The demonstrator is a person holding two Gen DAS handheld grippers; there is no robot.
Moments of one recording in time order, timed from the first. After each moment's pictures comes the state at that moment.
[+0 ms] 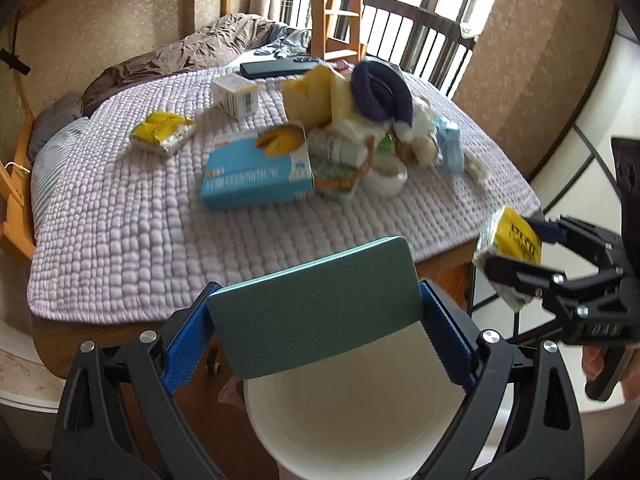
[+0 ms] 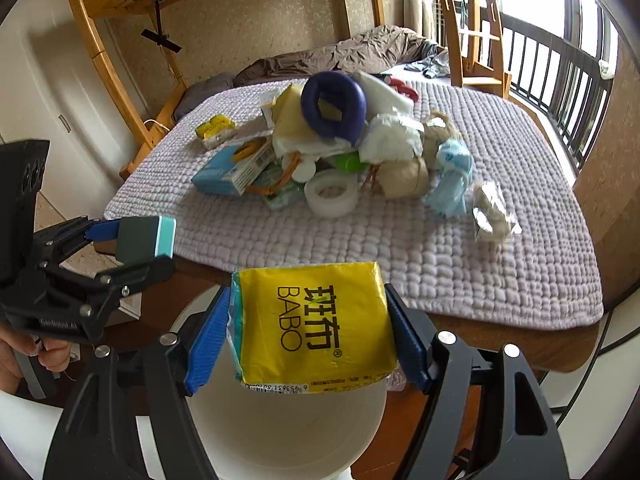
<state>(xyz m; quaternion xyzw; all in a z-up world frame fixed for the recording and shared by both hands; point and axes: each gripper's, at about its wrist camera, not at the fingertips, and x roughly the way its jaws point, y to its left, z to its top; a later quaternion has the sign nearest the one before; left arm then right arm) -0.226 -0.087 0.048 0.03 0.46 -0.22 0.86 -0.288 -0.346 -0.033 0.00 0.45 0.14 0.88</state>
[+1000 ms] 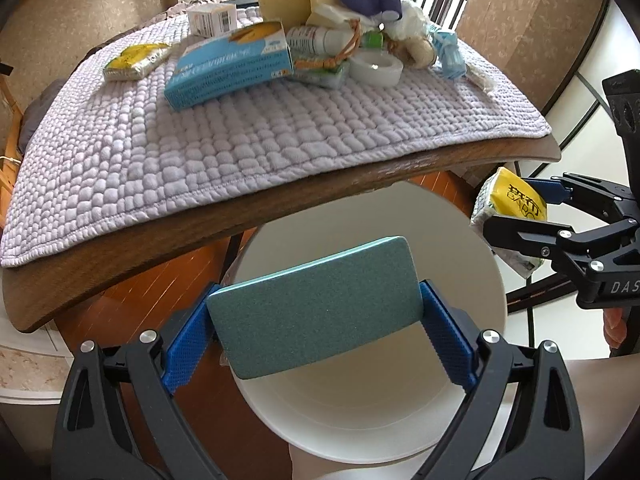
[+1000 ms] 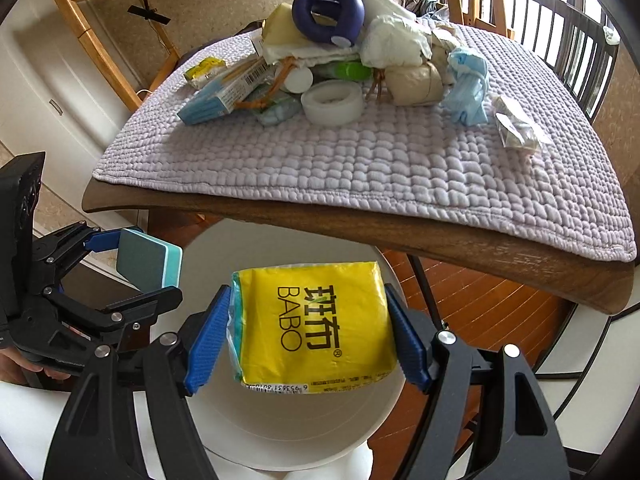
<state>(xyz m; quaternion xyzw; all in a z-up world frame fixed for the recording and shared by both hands) -0.253 -0.092 -0.007 0.07 0.52 -0.22 0.82 -0.296 -0.337 -0.090 0.01 0.52 0.14 0.85</state>
